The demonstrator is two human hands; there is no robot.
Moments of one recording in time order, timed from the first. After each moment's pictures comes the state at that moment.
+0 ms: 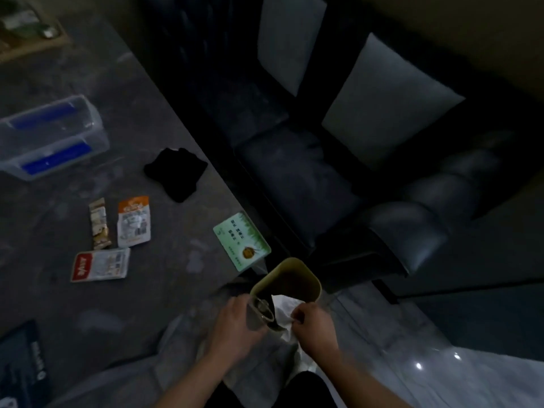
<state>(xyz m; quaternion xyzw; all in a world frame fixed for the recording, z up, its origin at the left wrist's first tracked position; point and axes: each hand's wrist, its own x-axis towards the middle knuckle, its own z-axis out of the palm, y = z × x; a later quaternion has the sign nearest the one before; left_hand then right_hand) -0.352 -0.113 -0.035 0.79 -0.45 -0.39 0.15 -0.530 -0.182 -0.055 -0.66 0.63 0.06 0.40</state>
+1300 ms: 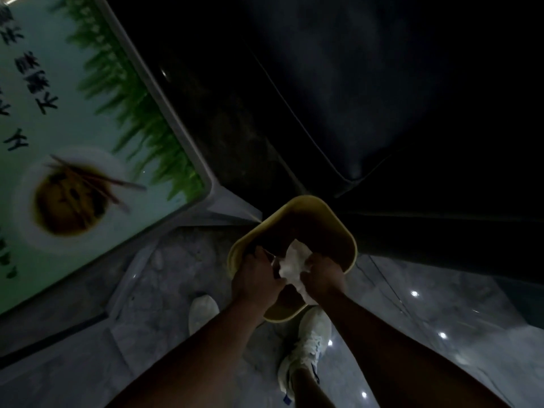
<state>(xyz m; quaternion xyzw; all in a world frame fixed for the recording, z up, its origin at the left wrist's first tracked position) -0.406 -0.211 -0.421 0.81 -0.40 -0.43 -0.03 -0.543 -0.262 -0.458 -0.64 0.65 0.18 0.38</state>
